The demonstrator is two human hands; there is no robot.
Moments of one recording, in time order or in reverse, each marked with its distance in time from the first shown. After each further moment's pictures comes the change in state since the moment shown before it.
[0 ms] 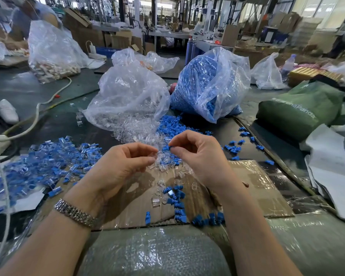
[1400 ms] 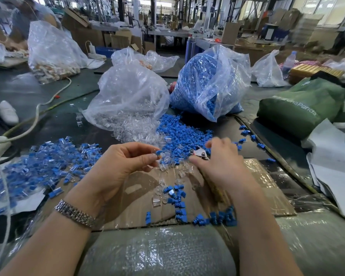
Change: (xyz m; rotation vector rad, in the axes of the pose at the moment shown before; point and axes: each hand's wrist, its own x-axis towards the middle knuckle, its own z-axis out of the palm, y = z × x) left_hand -0.004 0.001 0.004 -0.013 -0.015 0.122; right_hand -0.003 0.012 -0.028 -0.773 -0.004 0.414
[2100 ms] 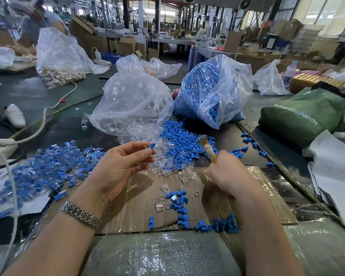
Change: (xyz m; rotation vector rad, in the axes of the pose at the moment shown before) left_hand 0.006 0.002 -0.007 -0.311 0.112 -0.050; right_hand 0.009 0.000 -0.005 0.084 -0.104 0.158
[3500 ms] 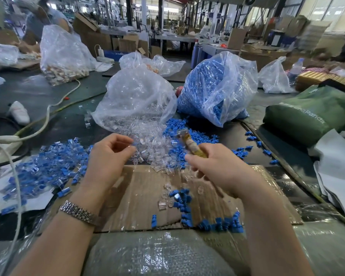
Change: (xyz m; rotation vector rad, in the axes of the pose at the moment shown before) left_hand 0.006 -0.003 -0.019 0.706 0.422 0.252; right_hand -0.028 -0.025 -0.012 0.253 -0.210 -0.296
